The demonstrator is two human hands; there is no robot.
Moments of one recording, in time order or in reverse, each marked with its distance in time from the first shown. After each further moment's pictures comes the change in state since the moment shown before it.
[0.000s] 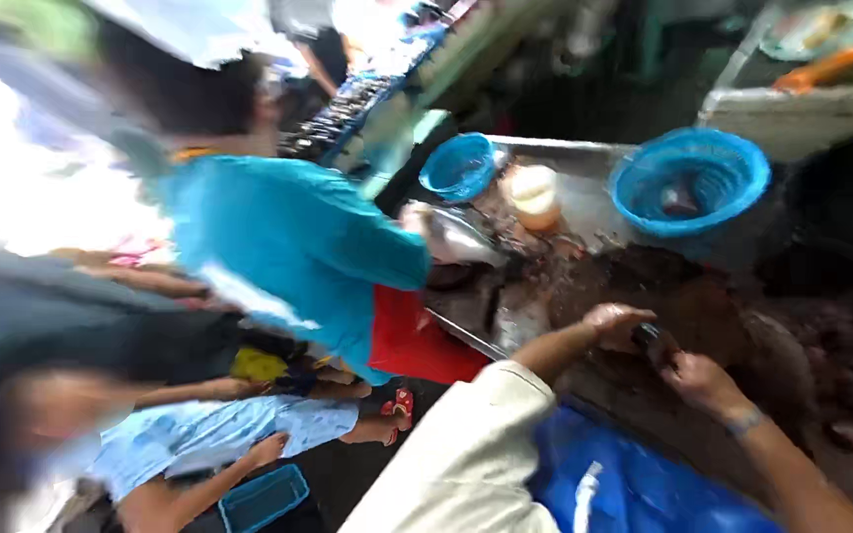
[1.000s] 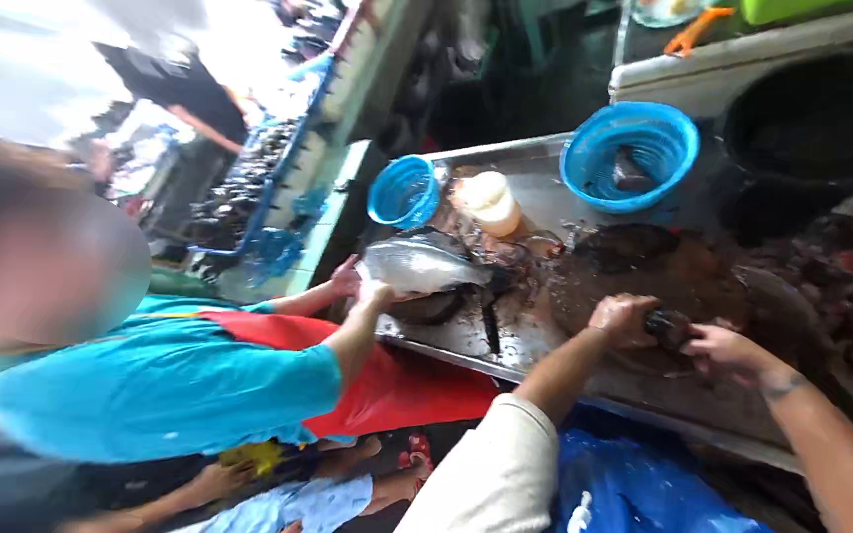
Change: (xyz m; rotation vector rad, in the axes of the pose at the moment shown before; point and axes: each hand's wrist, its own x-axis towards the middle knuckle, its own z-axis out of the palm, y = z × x) left_hand 0.012 -0.037 0.040 0.044 0.107 0.132; right_hand 0.011 -0.008 0.019 0.826 -0.080 0.459
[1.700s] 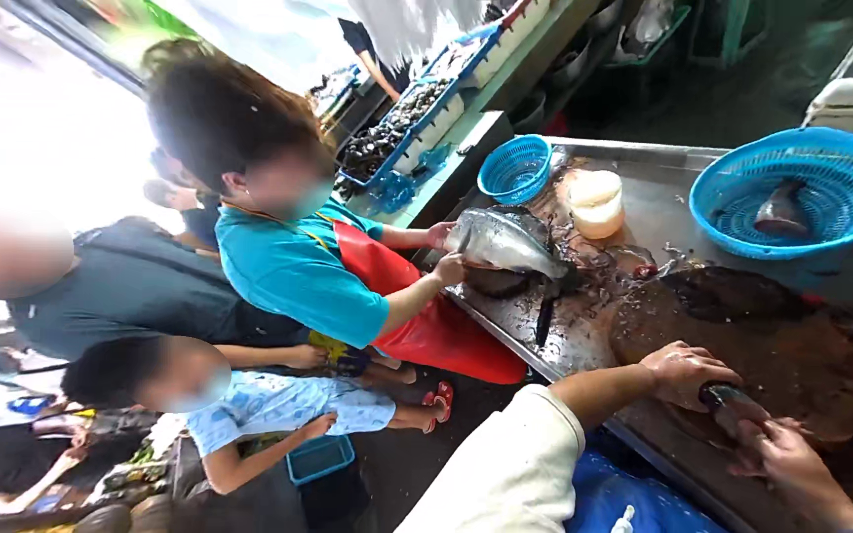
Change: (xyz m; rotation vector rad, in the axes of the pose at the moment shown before) left_hand -0.008 -0.007 0.017 0.049 0.038 0.196; right_hand -0.013 0.035 0.011 0.126 -0.083 -0.214
